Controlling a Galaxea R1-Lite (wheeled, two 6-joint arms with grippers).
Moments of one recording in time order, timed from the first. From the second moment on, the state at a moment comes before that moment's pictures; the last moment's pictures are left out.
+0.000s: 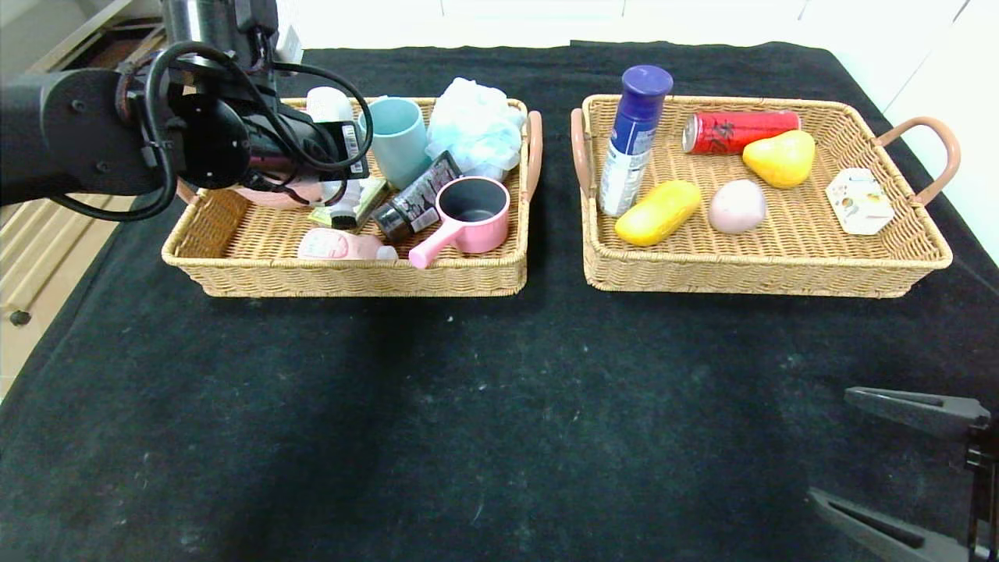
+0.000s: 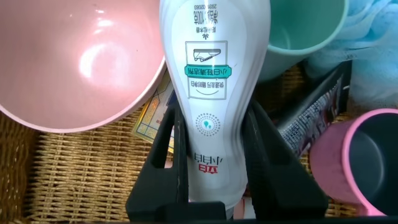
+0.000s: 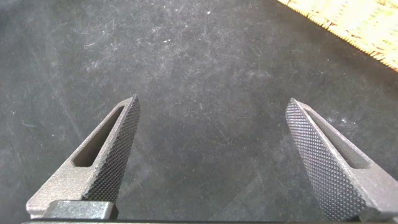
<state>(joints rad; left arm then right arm) -0.28 1.89 -1.83 0.15 0.34 -0.15 0.26 1.07 -0.34 -0.52 0.51 -0.25</state>
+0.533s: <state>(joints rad) -0.28 1.89 -1.80 0.15 0.34 -0.16 0.26 1.08 -0.35 -0.52 0.51 -0.25</state>
